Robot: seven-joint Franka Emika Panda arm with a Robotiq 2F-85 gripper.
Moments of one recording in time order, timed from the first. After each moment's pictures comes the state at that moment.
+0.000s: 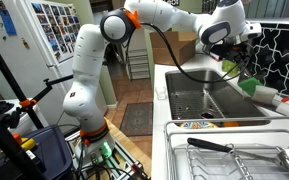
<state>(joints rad) -0.51 0.44 -0.08 -1.50 0.39 2.46 -0.34</state>
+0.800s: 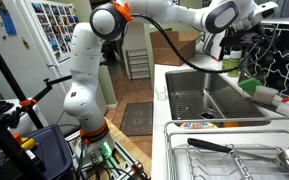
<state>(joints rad) -0.47 0.37 -0.24 -1.49 0.11 2.46 -0.34</state>
